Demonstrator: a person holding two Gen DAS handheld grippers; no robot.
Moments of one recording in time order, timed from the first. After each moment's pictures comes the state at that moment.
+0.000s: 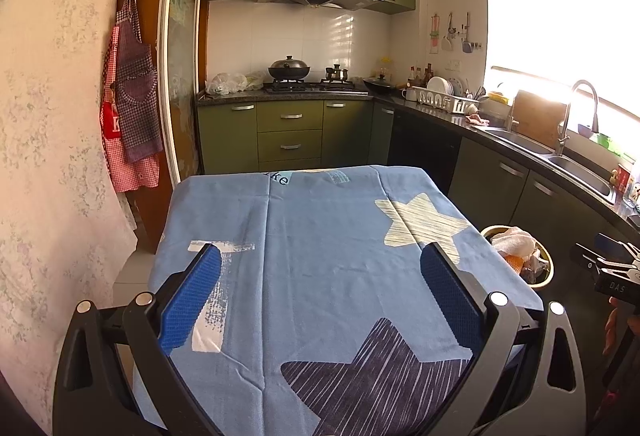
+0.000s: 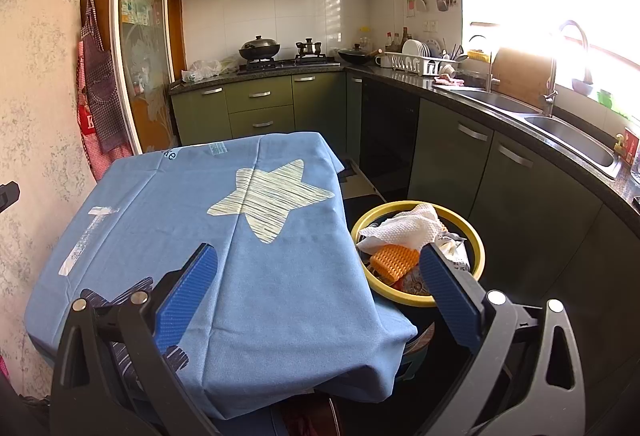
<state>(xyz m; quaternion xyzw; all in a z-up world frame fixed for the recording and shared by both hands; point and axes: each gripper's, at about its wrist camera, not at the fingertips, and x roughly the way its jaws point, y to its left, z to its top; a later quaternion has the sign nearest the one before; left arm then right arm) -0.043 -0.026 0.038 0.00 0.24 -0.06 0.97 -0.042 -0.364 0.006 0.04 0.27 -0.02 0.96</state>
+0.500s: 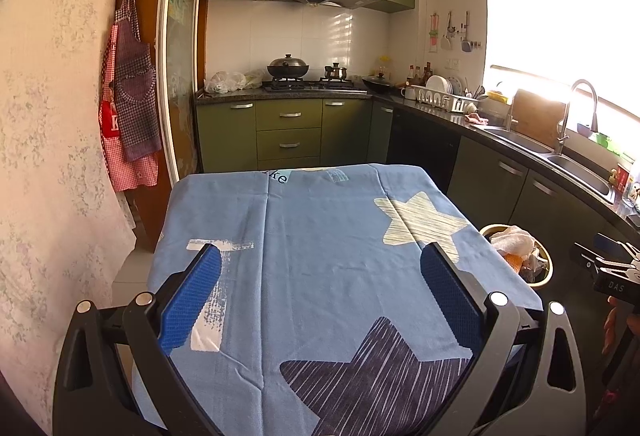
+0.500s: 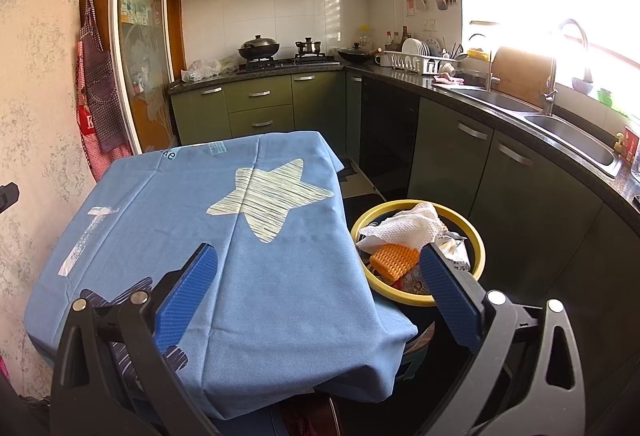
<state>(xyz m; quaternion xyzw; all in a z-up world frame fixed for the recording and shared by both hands) -0.042 -0.025 0.038 0.00 0.24 -0.06 0.97 -0.043 -0.364 0.006 0.04 0.28 -0.02 0.96</state>
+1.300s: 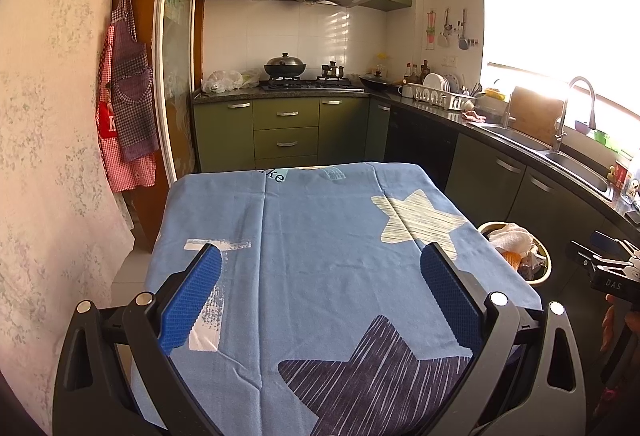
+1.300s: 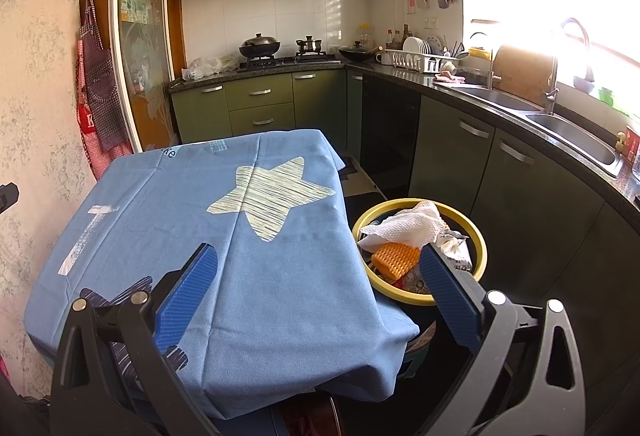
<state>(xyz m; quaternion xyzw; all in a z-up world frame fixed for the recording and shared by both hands) -0.040 -0.027 0.034 0.01 0.24 -0.07 0.97 -0.042 -0.364 0.000 0.04 0.28 -0.02 0.96</state>
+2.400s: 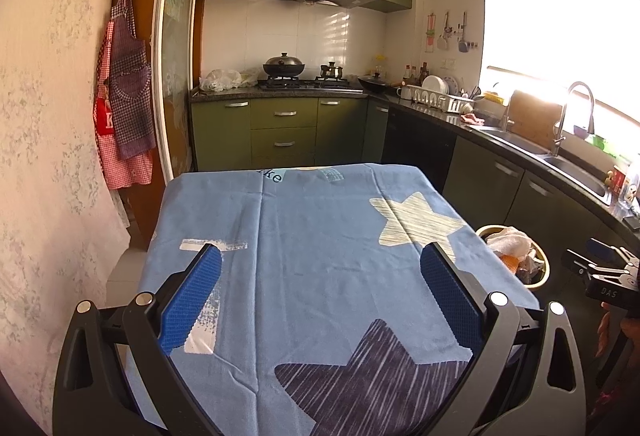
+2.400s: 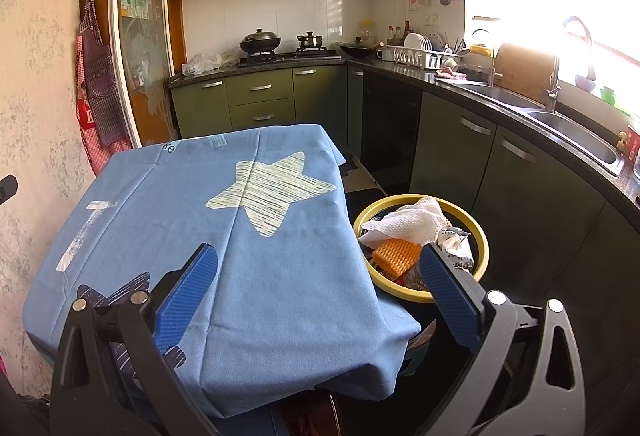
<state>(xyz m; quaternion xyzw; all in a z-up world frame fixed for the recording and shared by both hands) -0.033 -0.024 0.031 0.00 0.24 -0.07 0.97 -0.039 -0.362 -0.005 0.04 0.29 -0.02 0.96</state>
